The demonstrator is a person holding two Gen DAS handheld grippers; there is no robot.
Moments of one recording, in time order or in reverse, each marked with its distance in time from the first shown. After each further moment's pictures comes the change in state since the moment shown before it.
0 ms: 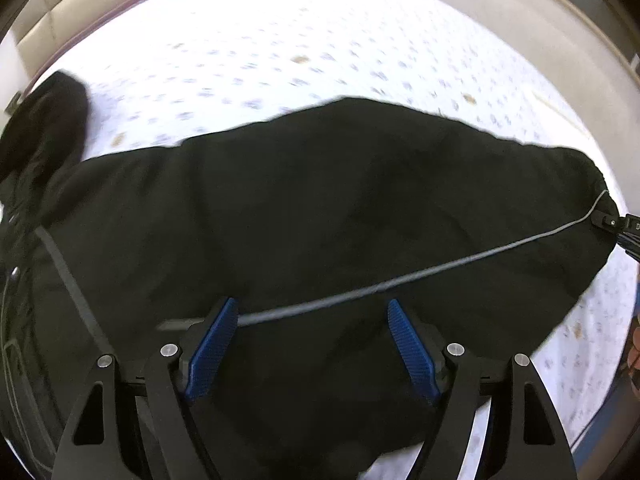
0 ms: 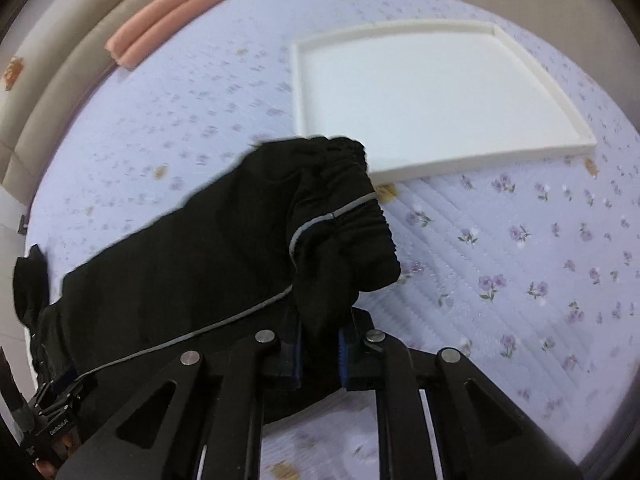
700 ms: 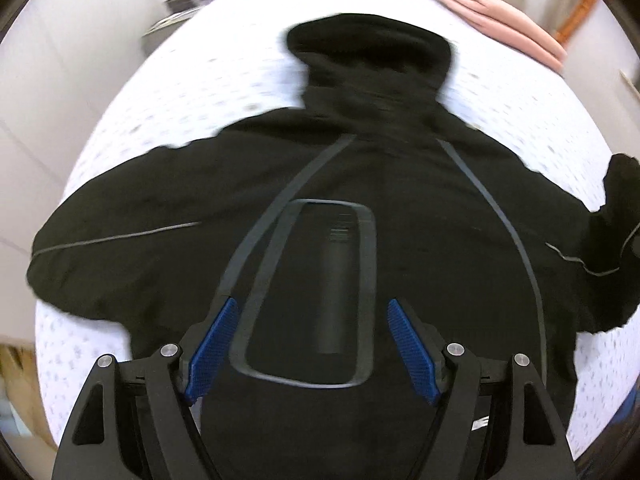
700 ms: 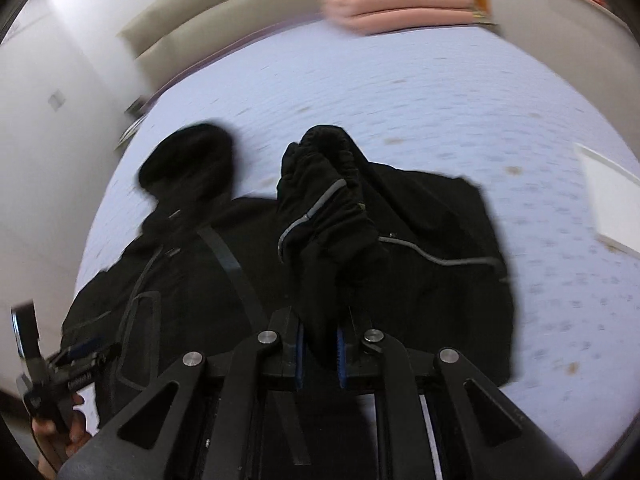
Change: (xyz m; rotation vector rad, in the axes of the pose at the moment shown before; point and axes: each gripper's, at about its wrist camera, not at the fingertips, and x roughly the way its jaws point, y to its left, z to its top) left arm -0.148 0.306 -0.150 -0.436 -0.023 0.234; right arm -0.077 0.376 -0.170 -0.488 0.014 0.268
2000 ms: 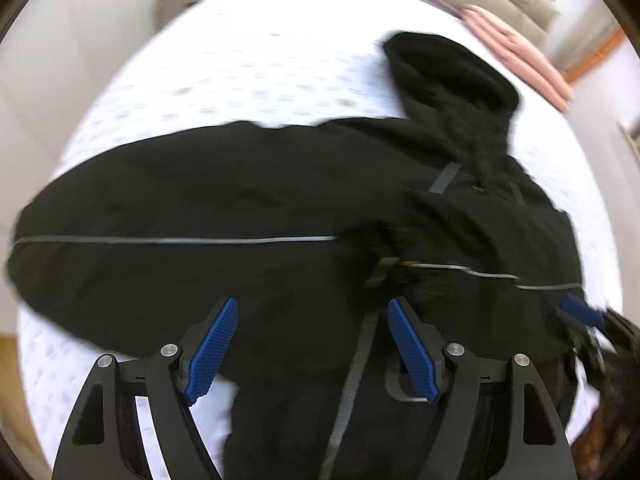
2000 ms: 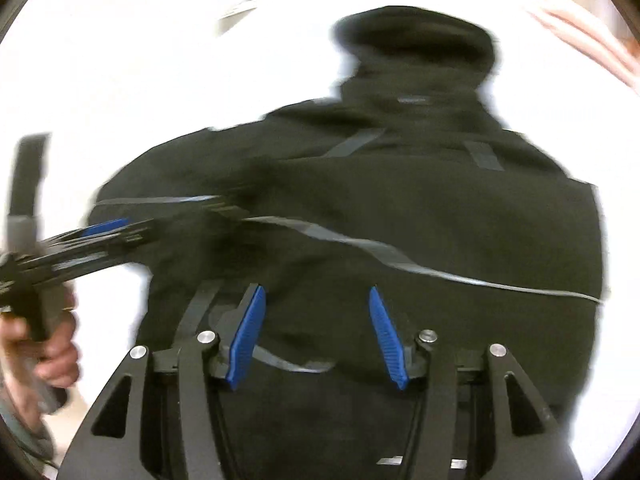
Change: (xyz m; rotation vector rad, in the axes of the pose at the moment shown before) left arm 0.050 0.138 0.027 -0.066 0.029 -0.191; right arm 0.095 0.174 -0.046 -0.309 0.198 -0.009
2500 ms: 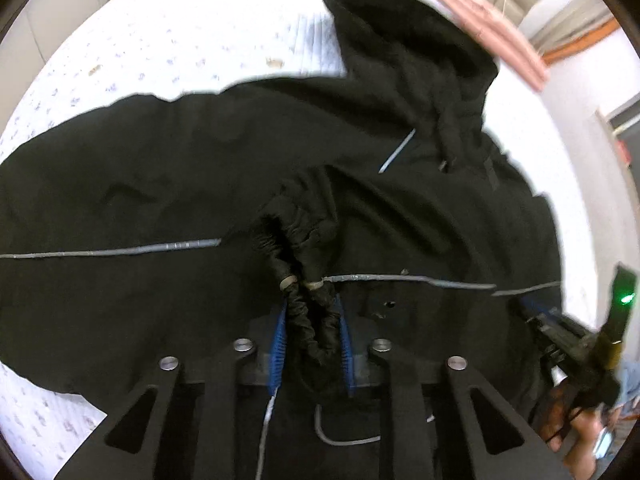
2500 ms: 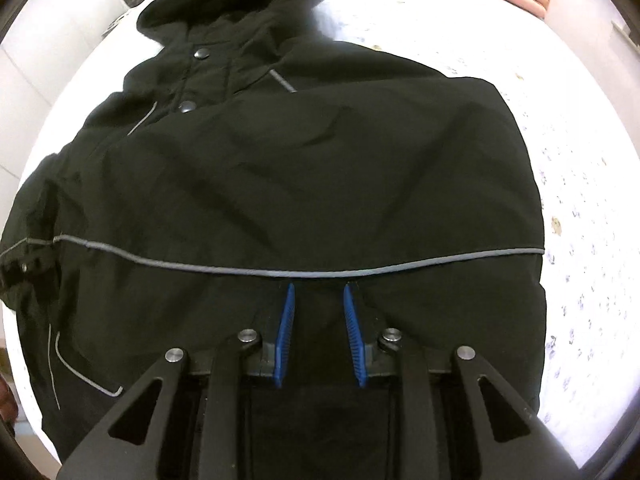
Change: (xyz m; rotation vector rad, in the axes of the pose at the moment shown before) left arm 0.050 -0.036 0.016 -0.006 0.067 -0.129; right arm 0.053 -0.089 -0.004 0.166 0.081 -0.163
